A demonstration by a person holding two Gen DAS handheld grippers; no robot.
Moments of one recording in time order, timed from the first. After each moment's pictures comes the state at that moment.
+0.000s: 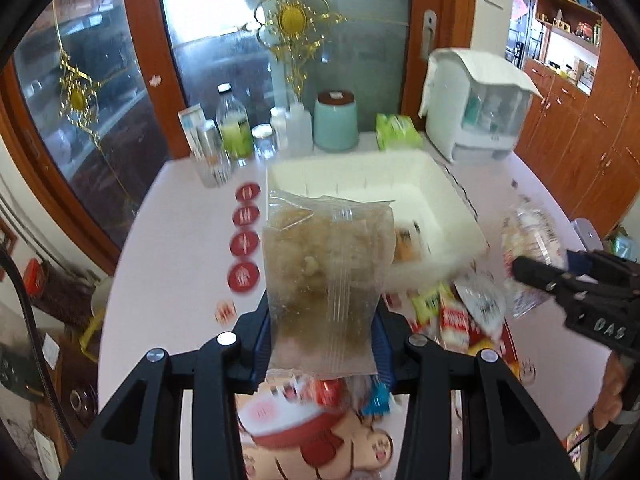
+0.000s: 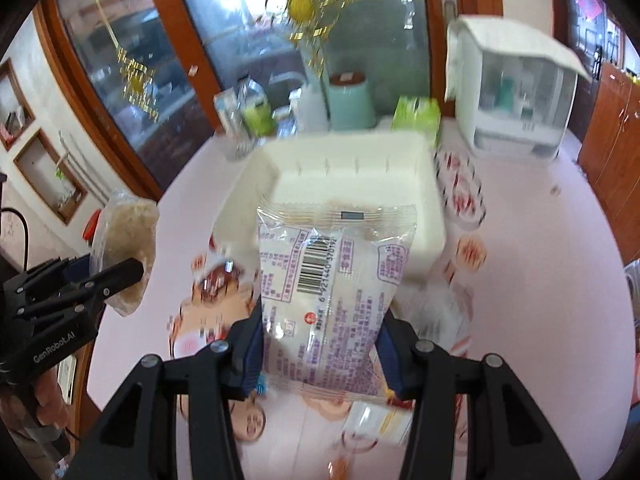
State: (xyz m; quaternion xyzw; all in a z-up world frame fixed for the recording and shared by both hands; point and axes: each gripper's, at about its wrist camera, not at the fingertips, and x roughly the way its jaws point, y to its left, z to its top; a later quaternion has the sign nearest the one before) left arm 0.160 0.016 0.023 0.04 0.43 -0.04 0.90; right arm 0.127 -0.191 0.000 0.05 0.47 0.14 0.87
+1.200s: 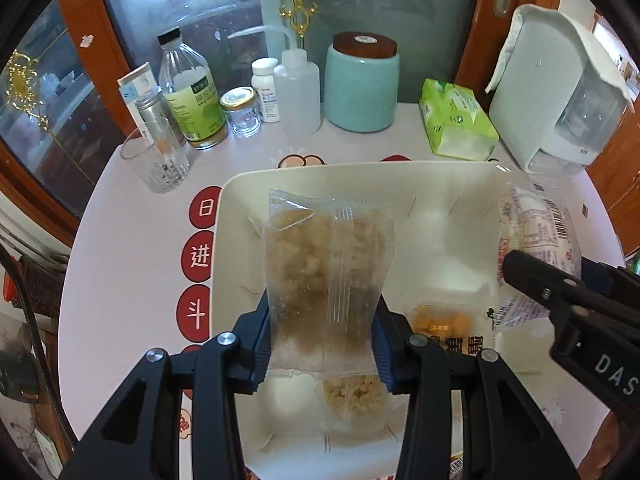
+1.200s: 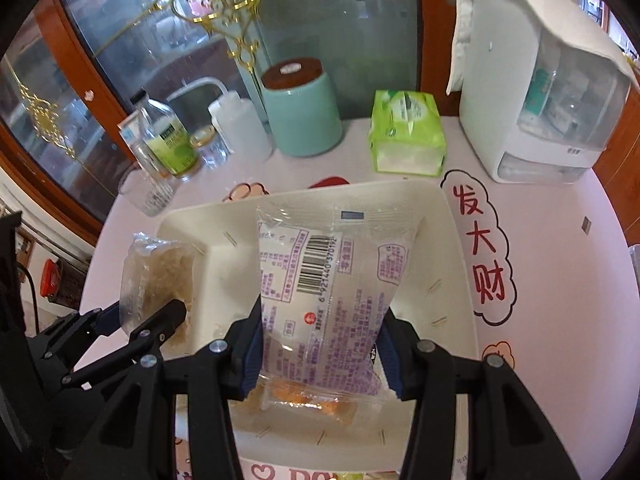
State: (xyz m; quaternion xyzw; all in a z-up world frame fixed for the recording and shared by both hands) left arm 0.390 -0.006 -0.099 0.02 0.52 -0.02 0.85; right arm 0.350 -0.160 -0.074 0.07 0.54 0.05 0.84
